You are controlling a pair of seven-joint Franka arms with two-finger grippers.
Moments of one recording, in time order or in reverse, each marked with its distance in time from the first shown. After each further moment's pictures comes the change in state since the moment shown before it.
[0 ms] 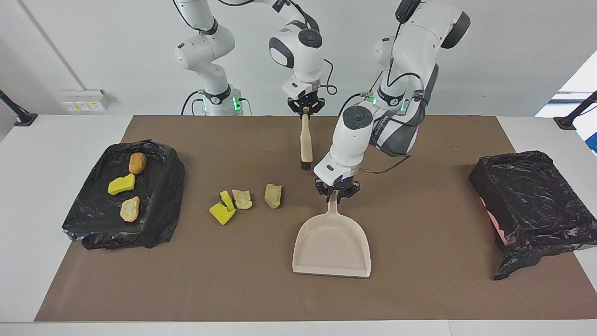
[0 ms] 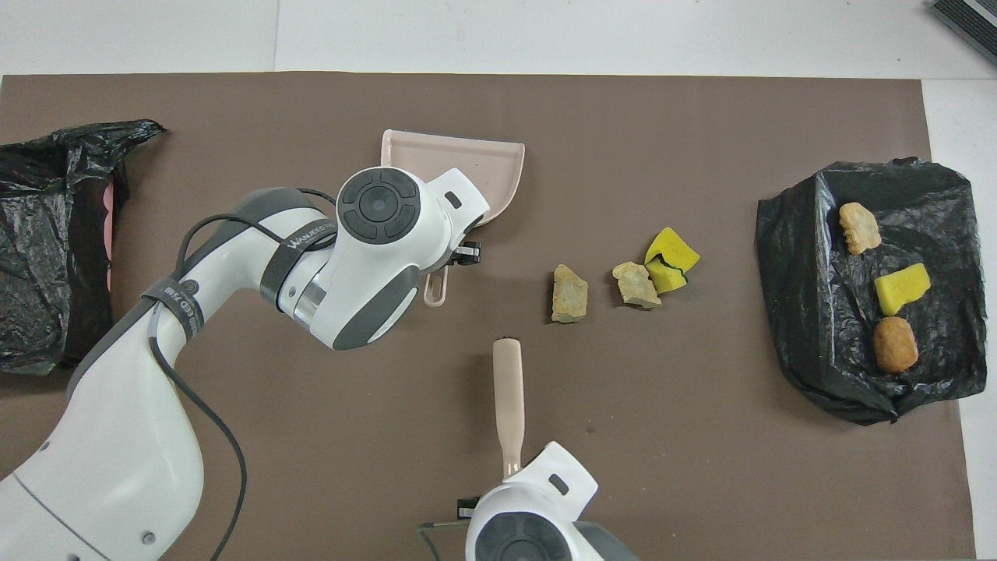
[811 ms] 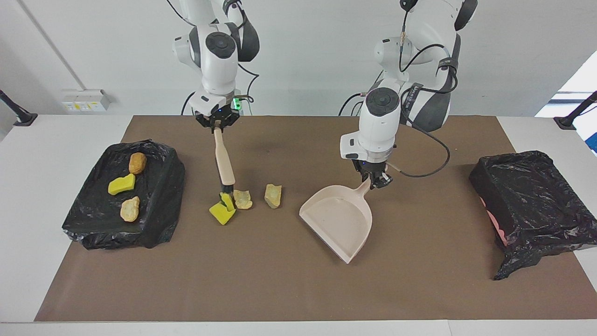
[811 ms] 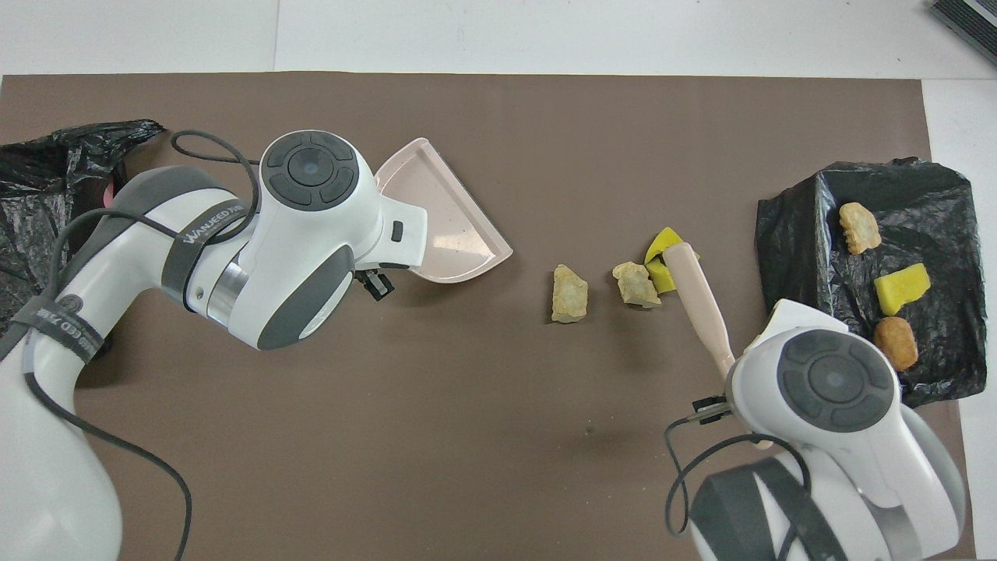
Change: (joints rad) left arm 0.078 -0.131 0.013 -0.005 0.000 -0.283 0.947; right arm -0.582 -0.072 -0.006 0.006 -0.336 -0.129 -0.788
